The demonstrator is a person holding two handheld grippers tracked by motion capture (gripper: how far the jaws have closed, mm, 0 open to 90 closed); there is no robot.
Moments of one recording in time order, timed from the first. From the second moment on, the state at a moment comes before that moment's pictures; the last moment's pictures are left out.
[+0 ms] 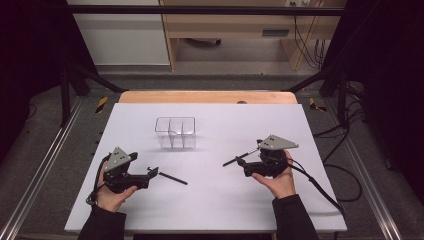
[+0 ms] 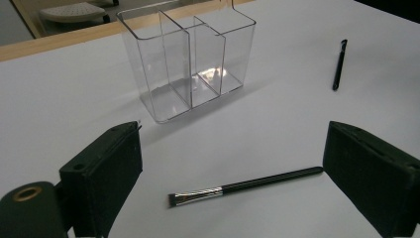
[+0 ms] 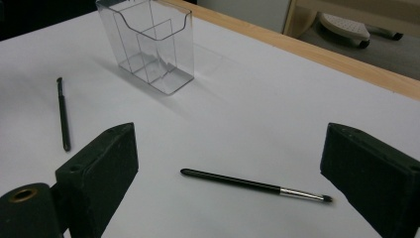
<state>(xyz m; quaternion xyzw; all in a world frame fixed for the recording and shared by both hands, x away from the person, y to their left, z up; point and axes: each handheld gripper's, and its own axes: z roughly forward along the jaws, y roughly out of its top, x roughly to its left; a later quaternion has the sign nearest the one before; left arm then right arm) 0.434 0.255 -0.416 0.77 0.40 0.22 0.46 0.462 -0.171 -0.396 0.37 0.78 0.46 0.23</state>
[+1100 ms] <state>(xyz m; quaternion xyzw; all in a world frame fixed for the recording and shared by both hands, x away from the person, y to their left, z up) 0.435 0.255 -0.421 0.77 0.40 0.22 0.45 0.527 -0.151 -0.463 0.35 0.85 0.36 0.16</state>
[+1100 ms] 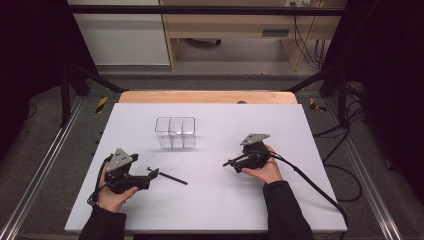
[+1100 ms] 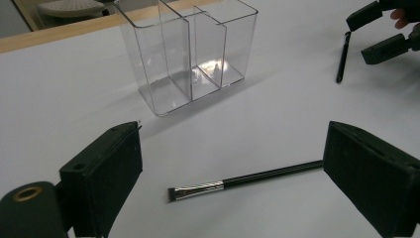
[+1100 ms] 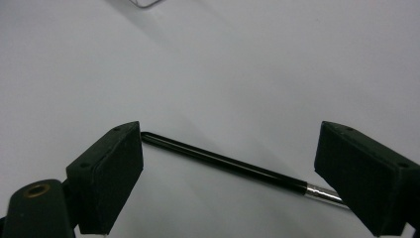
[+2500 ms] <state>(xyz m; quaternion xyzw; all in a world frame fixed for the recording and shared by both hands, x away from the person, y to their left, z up) 0.434 0.257 -0.419 0.77 0.39 0.22 0.46 0.519 -0.151 -0.465 0.33 0.89 0.28 0.14</state>
